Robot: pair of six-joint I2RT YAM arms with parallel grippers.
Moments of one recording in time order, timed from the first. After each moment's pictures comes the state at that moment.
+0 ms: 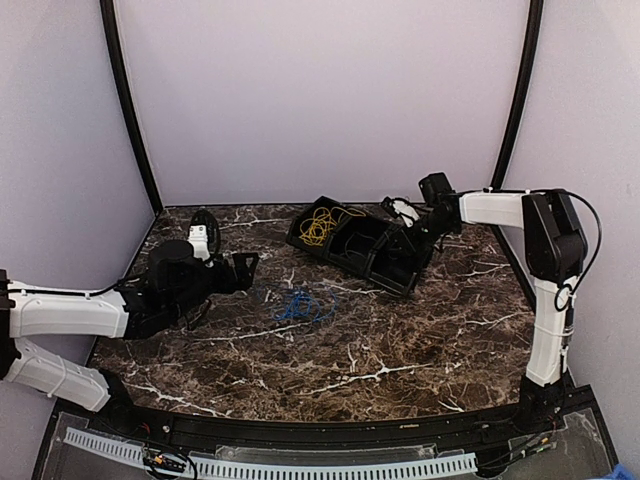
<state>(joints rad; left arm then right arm) -0.74 1.21 0.53 0.40 -0.30 -0.41 0.33 2.07 1.53 -0.44 -0.43 -0.38</state>
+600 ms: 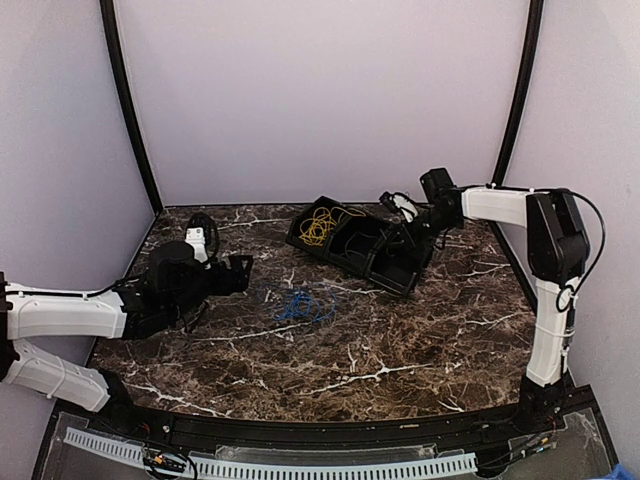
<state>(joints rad) -0.74 1.20 0.53 0.33 -0.38 -0.44 0.33 2.05 1.55 -0.50 -0.56 -0.36</state>
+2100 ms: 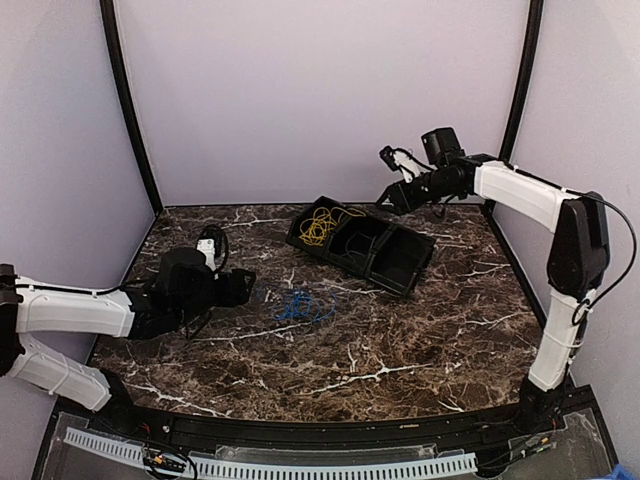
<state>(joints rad) -0.74 1.24 0.53 0.28 -0.30 -0.48 0.41 1.90 1.70 -0.55 -0.39 -0.19</state>
